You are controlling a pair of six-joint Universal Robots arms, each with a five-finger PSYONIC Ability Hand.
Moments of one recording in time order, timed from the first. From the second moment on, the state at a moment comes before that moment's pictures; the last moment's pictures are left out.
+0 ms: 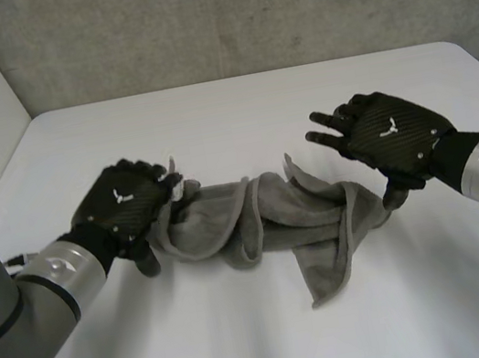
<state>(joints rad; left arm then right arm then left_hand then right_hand) 4.34 -1.72 -1.77 3.21 -1.32 3.65 1.71 -1.40 1.68 0.02 0.86 2.33 0.26 0.22 0.22 0.23 0.05 0.10 0.08 0.22 0.24 0.06</state>
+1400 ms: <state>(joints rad) 3.89 -2.32 -1.25 3.39 -1.89 3.17 2.12 -1.01 1.40 -0.09 1.64 2.59 0.81 0.82 0.22 0.23 0.64 1.27 1.34 0.22 0.24 1.14</state>
